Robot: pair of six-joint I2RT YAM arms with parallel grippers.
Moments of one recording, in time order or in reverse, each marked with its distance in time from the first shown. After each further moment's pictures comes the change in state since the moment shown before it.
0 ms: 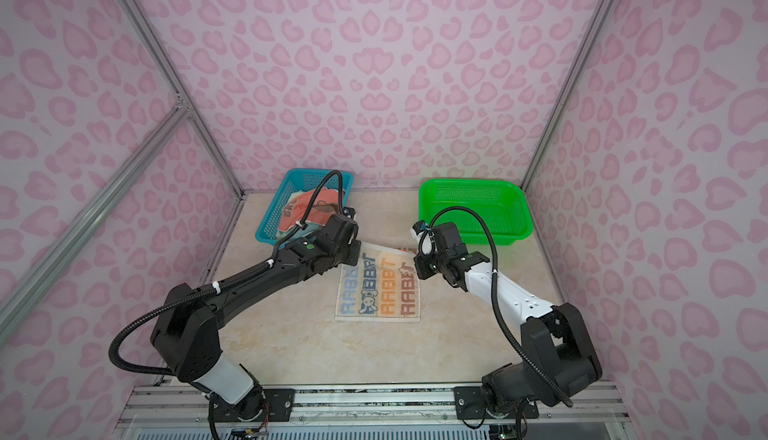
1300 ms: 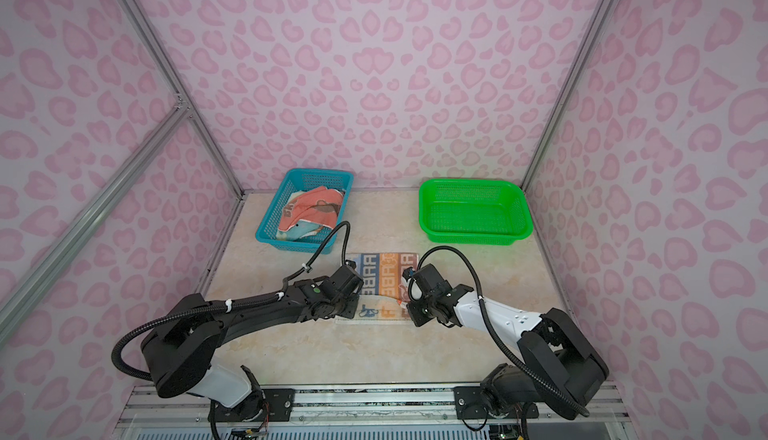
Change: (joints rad) left arm -0.166 -0.079 -0.404 0.036 0.060 -0.198; right arm 0.245 -0.060 -0.276 -0.041 0.113 0.153
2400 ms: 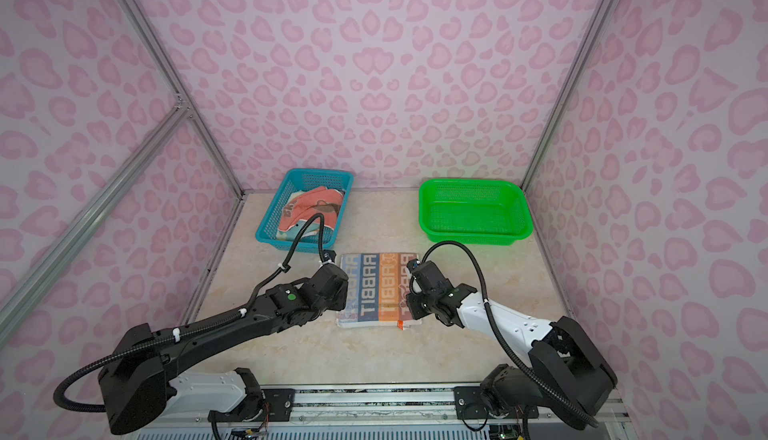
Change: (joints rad) left arm 0.023 -0.174 0.022 -0.058 -0.196 -0.063; right arm 0.001 -0.008 0.055 0.017 0.097 0.118
